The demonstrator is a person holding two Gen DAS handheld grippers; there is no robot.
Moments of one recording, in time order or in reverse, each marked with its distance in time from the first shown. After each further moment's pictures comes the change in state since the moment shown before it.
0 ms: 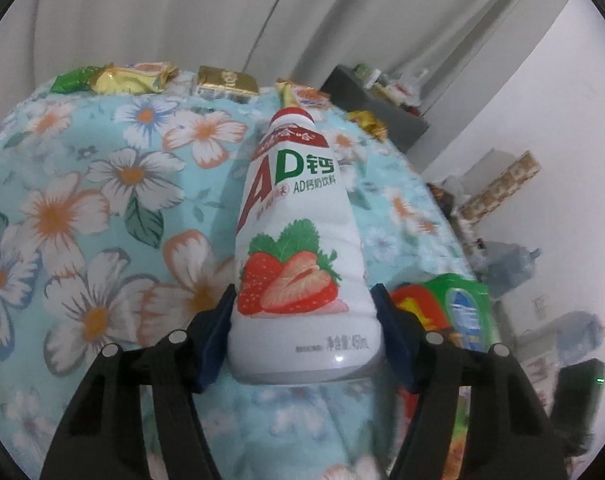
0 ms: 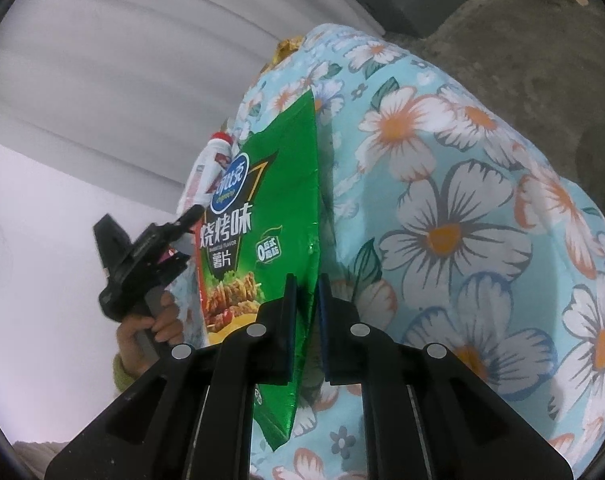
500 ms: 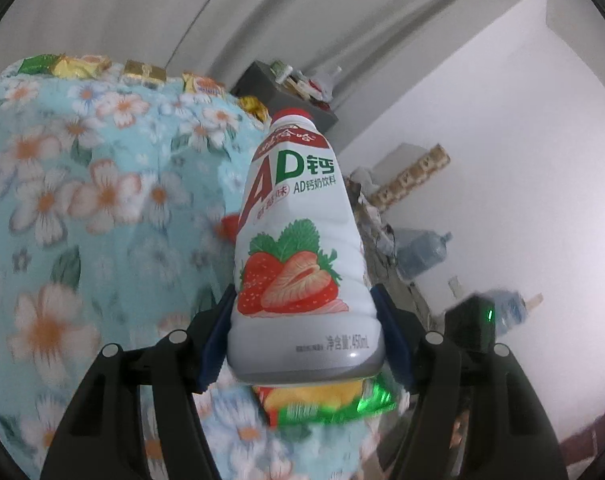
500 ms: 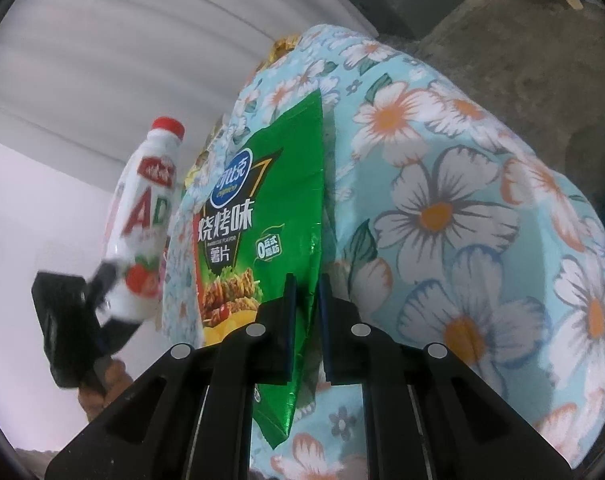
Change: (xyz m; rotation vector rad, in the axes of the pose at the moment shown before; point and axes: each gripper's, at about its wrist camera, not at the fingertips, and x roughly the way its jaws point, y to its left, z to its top) left arm -0.078 -0.058 -0.068 0.028 0.027 -0.287; right arm -0.006 0.006 -0.012 -0.007 -0.014 -0.039
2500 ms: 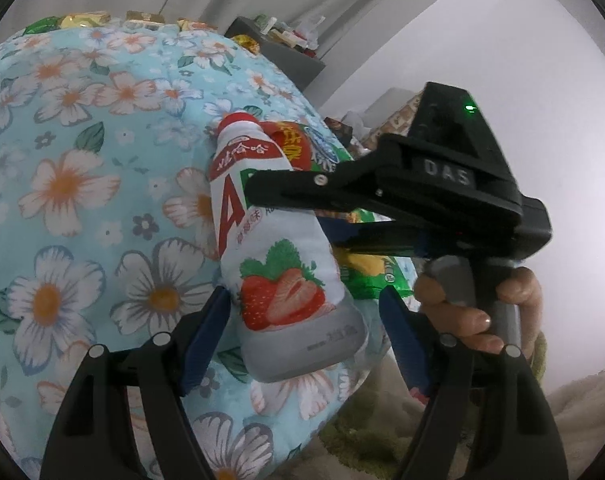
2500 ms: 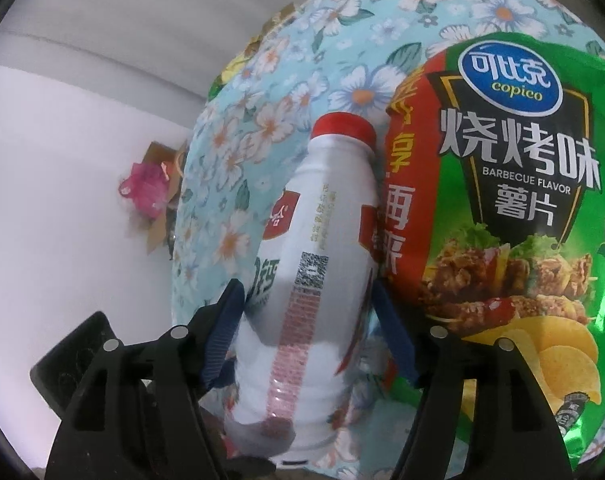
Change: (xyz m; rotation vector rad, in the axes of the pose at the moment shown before) left arm -0.034 0.009 -0.081 0.077 0.160 -0.027; right arm 0.110 0.132 -0.020 -0.132 0.288 -0.042
